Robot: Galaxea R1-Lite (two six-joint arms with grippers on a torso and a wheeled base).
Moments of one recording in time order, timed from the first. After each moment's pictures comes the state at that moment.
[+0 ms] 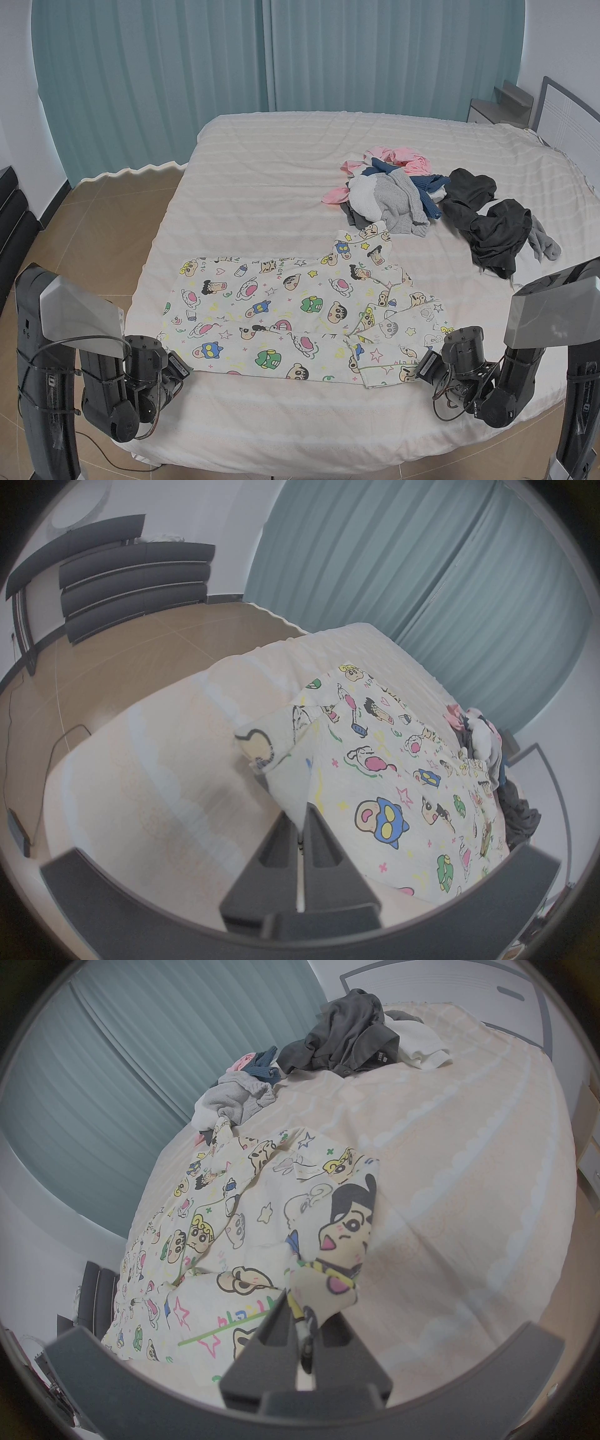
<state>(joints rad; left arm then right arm) -0.24 2.37 -0.28 -1.50 0.31 -0.83 0.45 2.29 -0.40 -1.23 -0.34 0.88</state>
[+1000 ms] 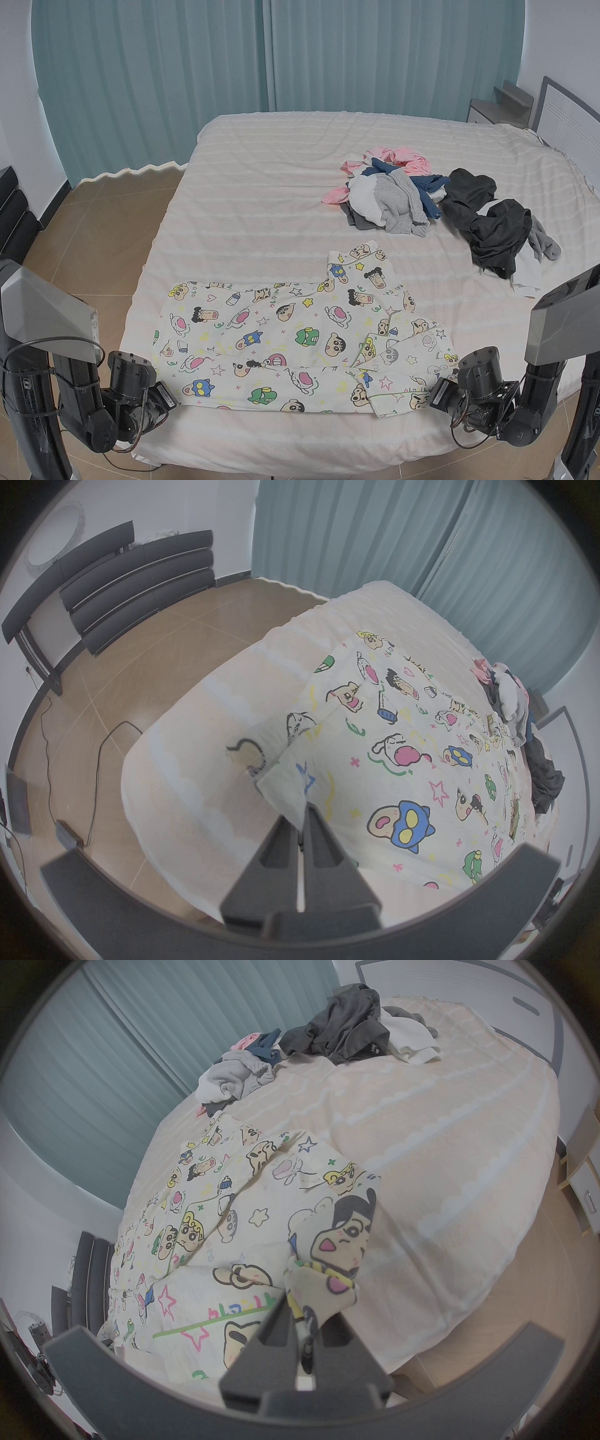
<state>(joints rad) -0.24 2.22 -0.11 -1.25 0.30 -0.79 0.49 2.18 -0.17 -1.23 -0.32 0.86</state>
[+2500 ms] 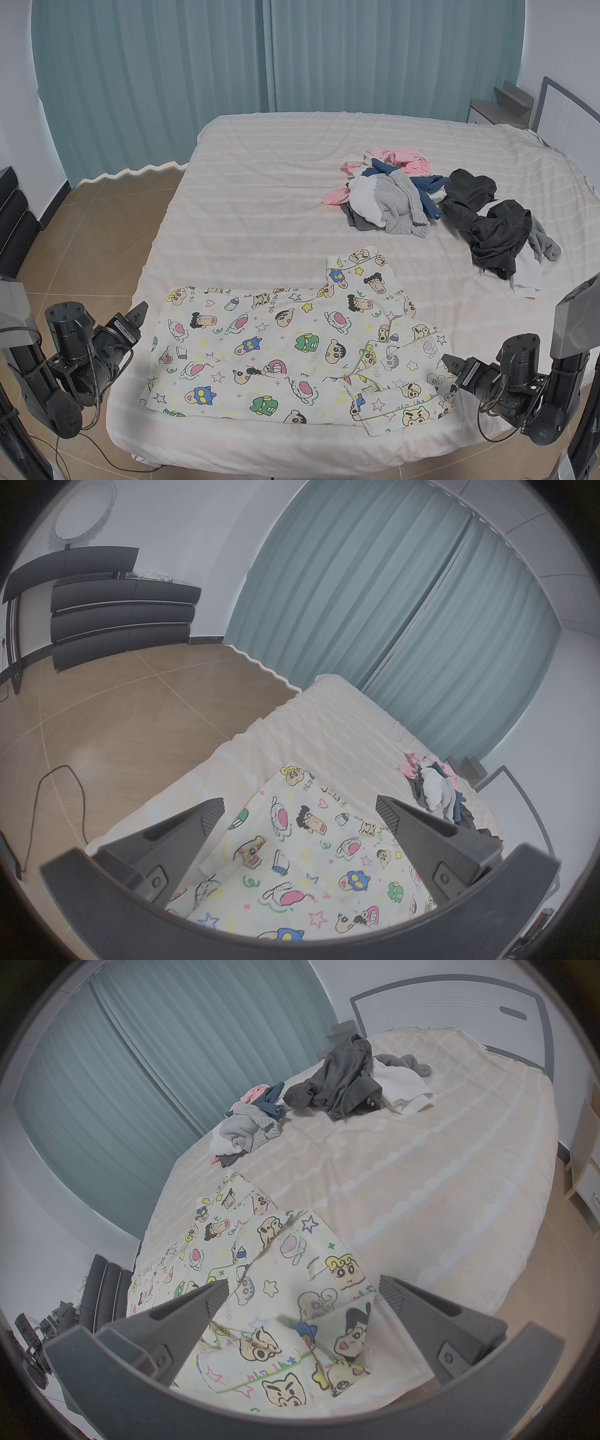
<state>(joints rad) -0.10 1.92 -0.13 -1.48 0.21 -0.70 0.38 2.11 -0.02 -1.53 -0.30 0.75</state>
